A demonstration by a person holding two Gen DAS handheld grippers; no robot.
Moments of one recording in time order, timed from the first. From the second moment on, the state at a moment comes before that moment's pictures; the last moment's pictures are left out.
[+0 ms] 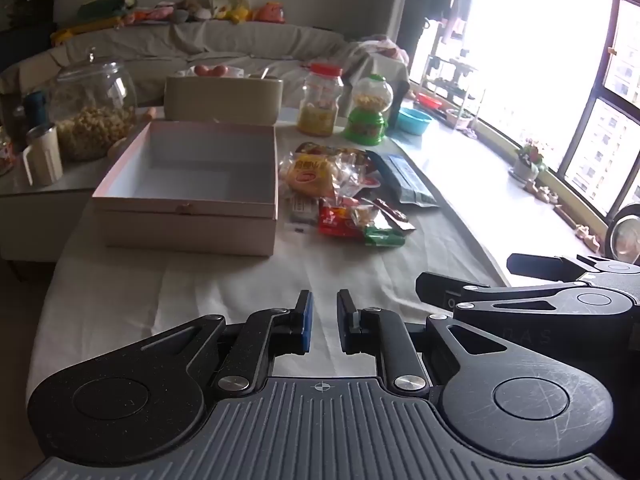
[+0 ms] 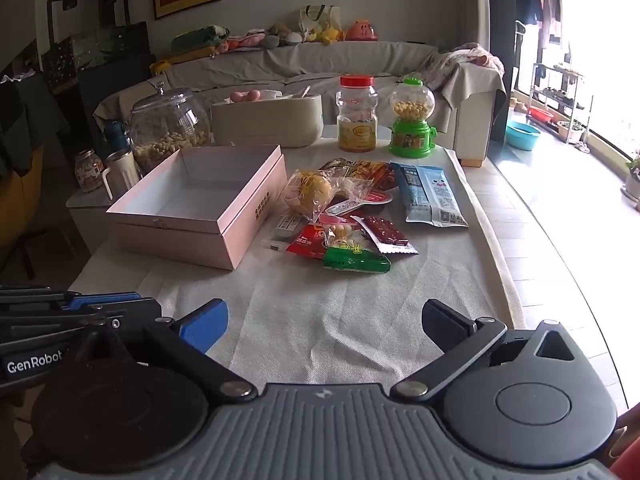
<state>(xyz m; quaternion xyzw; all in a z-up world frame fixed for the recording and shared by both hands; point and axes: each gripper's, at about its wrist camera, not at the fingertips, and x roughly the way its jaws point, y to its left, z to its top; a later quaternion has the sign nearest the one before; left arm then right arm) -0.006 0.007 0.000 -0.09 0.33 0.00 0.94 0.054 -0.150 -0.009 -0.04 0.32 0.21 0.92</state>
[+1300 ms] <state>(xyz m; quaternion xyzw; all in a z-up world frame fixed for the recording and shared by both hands) 0.004 0.019 -0.009 -0.11 0.35 0.01 0.93 0.062 -0.149 -0.018 -0.04 0.33 0.20 0.92</state>
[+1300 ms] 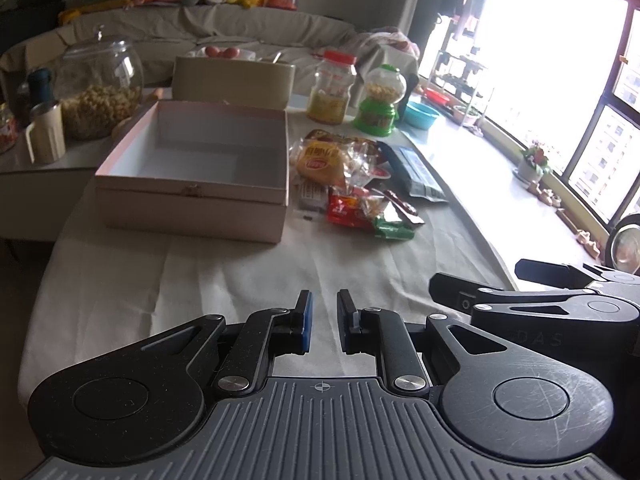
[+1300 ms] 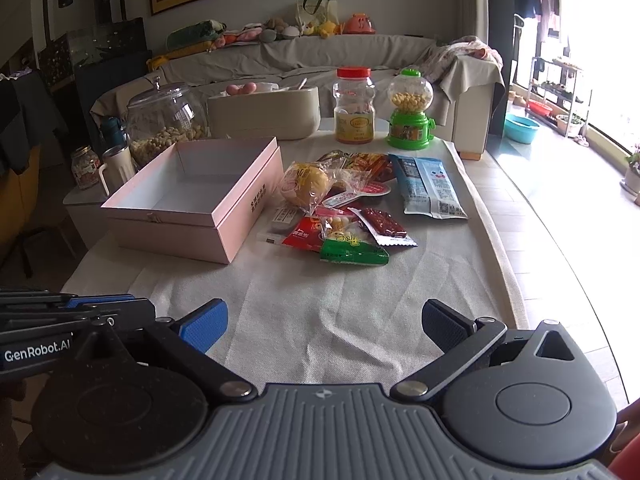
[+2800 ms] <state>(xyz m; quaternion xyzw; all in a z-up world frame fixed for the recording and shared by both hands) 0.166 0.158 -0.052 -0.18 0.34 0.05 0.92 0.227 -0.065 -0.062 -0.04 0.36 0.47 0.80</state>
